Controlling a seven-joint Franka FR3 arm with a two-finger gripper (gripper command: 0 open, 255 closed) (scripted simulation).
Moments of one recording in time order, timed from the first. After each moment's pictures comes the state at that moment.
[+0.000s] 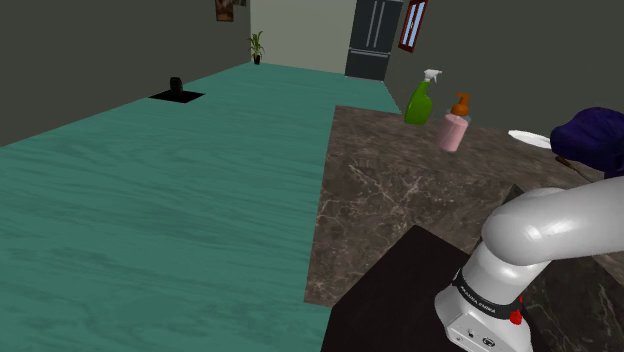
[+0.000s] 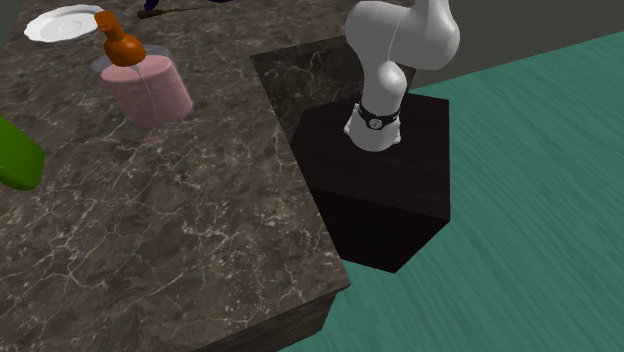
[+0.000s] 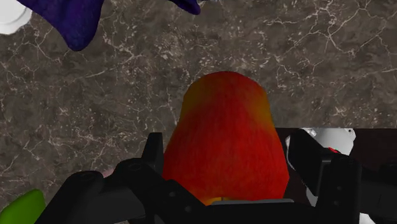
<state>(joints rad) -0.25 -0.73 -0.69 -1.39 -0.62 1.05 -1.83</state>
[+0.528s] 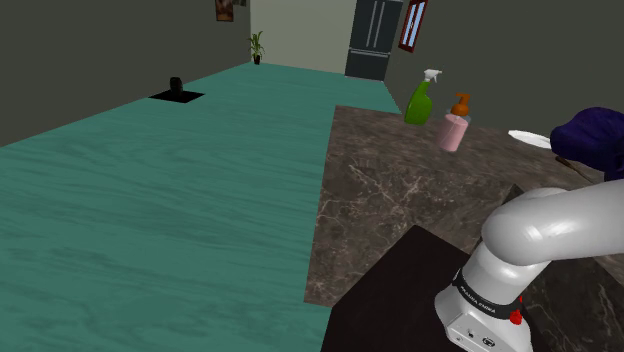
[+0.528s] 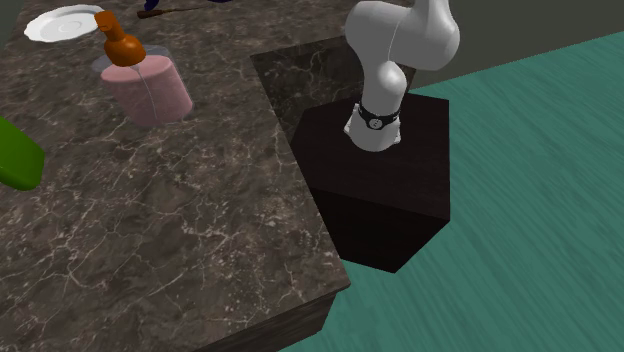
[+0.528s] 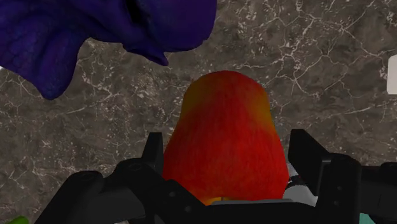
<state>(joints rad) -0.25 -0.76 -0.80 -1.27 -0.73 1.00 -2.05</state>
